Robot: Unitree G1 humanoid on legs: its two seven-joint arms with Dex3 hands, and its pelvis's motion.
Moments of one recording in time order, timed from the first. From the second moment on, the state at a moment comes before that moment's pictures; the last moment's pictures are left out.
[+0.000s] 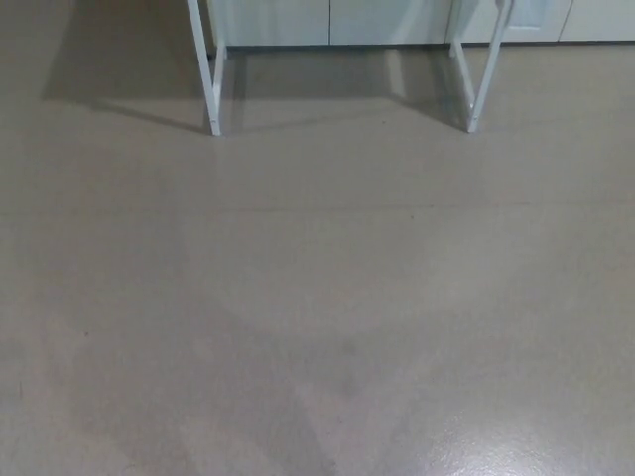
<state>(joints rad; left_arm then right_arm) 0.42 0.28 0.39 0.73 -0.15 0.04 -0.26 0.72 -0.15 -0.38 0.37 0.14 -0.10 0.20</state>
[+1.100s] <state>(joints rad) 0.41 0.31 0.47 0.77 -0.27 -0.05 -0.41 0.78 -0.10 -0.43 0.30 0.28 -0.18 0.31</state>
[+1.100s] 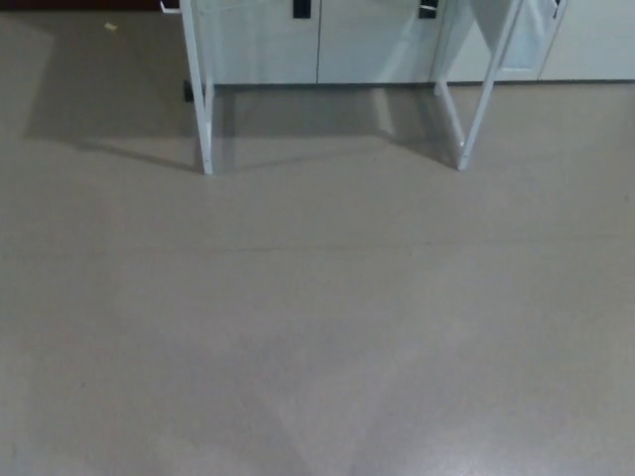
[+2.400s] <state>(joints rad) 0.31 0.32 0.49 0.83 -0.30 -0.07 -0.40 0.66 -0.14 -0.43 0.31 0.28 -0.16 0.28</state>
